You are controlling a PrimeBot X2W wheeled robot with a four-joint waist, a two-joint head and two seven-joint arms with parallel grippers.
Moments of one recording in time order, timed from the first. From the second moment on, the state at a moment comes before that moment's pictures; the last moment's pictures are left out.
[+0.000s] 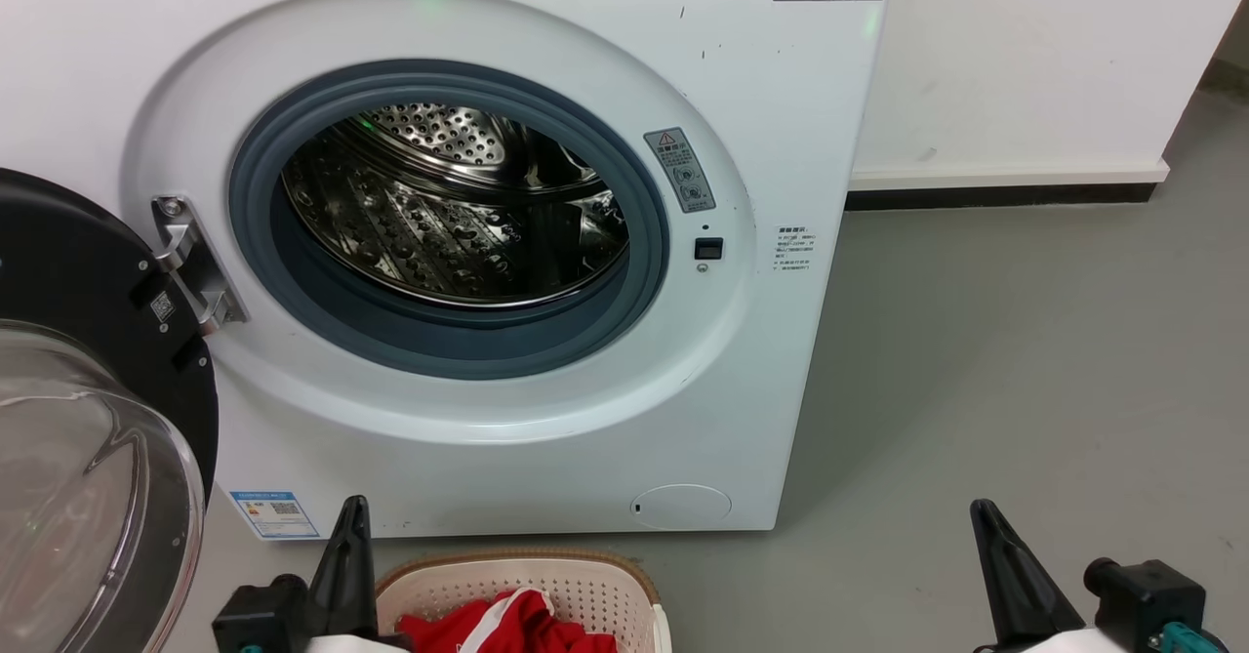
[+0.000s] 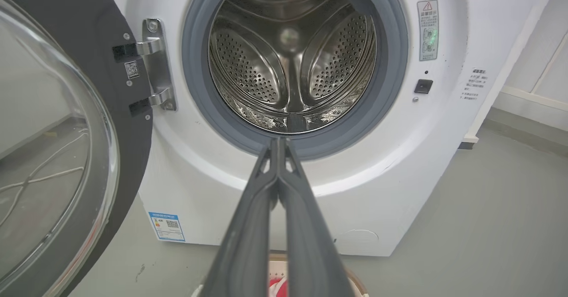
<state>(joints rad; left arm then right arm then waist) 0.11 0.09 -0.04 0.10 -0.18 0.02 -0.23 0.19 -0.05 0.03 -0.04 0.16 0.13 -0.05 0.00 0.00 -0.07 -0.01</state>
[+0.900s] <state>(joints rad) 0.05 0.08 0.01 0.15 -0.68 -0.03 -0.12 0.10 -0.07 0.02 0.06 0.69 0.13 -0.02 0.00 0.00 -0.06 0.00</state>
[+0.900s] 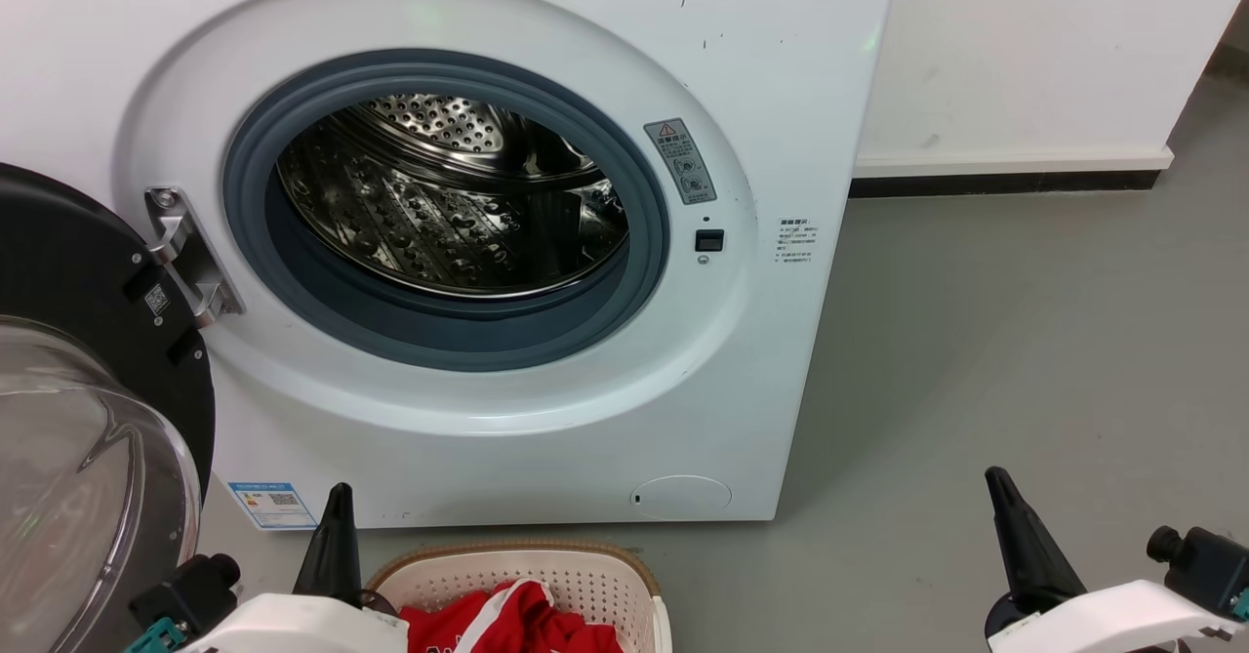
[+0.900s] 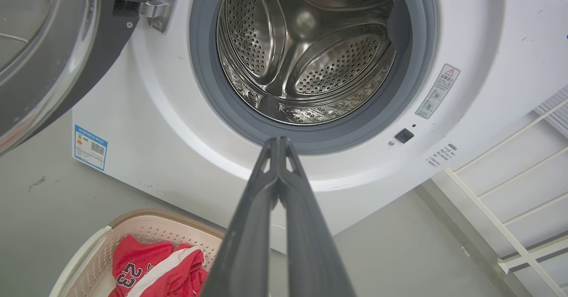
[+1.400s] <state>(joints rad) 0.01 0.07 0.03 0.17 -0.88 -0.05 -0.07 0.06 -0.08 0.00 0.10 0.91 0.13 0.00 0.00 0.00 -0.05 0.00</state>
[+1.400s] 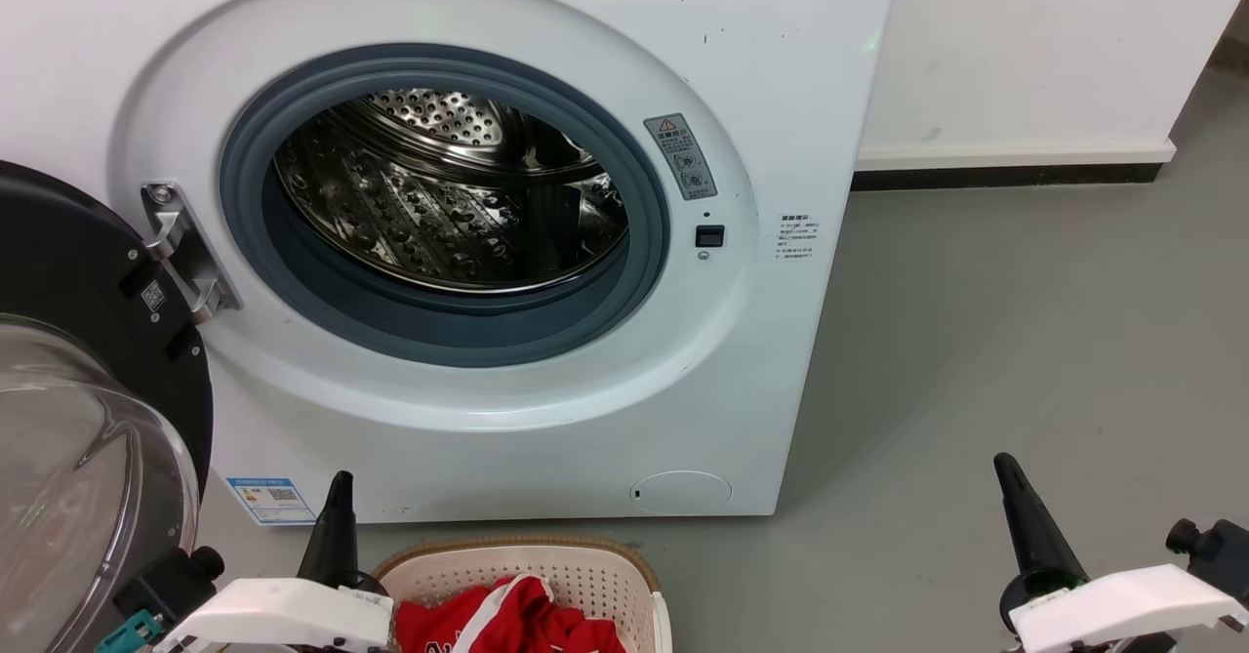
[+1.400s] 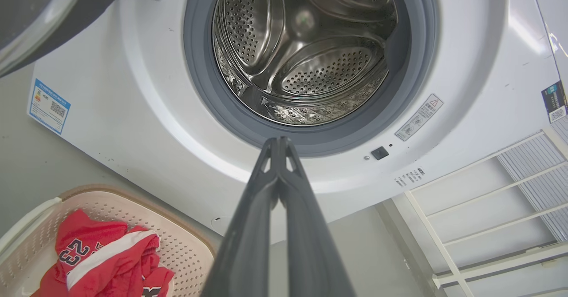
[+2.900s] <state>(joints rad) -0.06 0.06 0.09 0.22 -1.36 -0.10 0.05 -0.04 -0.08 -0.04 0.19 1.39 0.13 0.05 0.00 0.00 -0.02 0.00</state>
